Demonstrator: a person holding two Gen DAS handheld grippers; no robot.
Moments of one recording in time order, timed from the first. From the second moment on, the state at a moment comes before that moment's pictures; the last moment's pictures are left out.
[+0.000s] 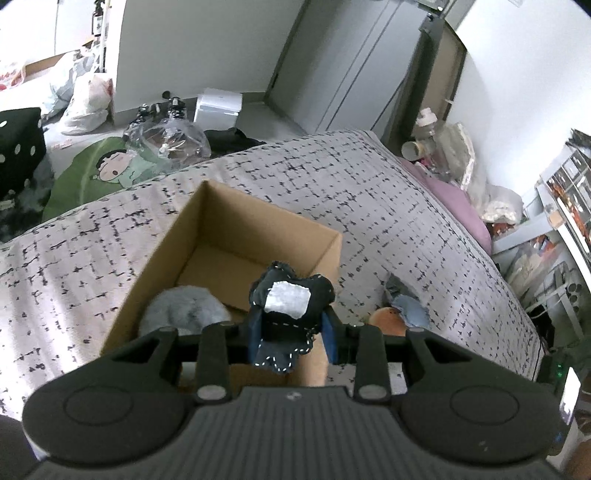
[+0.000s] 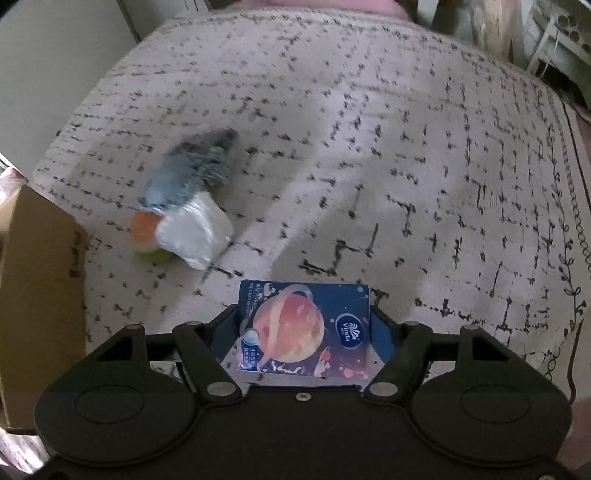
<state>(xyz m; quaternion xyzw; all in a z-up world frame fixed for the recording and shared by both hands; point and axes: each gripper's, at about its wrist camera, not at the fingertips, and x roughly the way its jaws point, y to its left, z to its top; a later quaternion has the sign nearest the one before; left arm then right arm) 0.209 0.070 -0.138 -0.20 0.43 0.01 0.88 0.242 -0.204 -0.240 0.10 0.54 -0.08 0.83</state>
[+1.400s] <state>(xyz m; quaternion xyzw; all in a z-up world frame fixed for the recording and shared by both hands) 0.178 0.150 -0.146 -0.25 0.46 0.00 0.85 0.231 -0.063 -0.148 0.10 0.43 0.12 0.89</state>
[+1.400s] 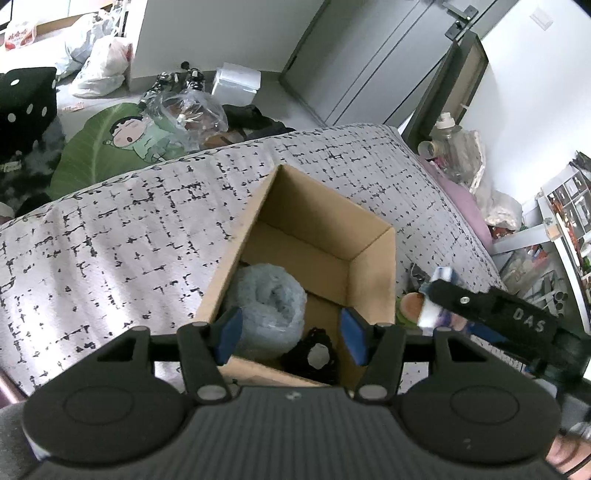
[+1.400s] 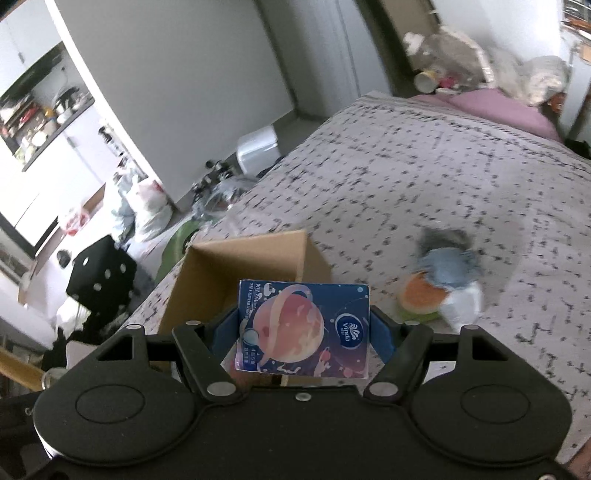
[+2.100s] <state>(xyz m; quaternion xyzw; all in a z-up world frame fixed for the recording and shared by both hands) 0.167 0.154 -0.122 -0.24 0.44 0.00 0.86 0.214 -0.073 -0.129 0.11 0.45 0.09 0.88</state>
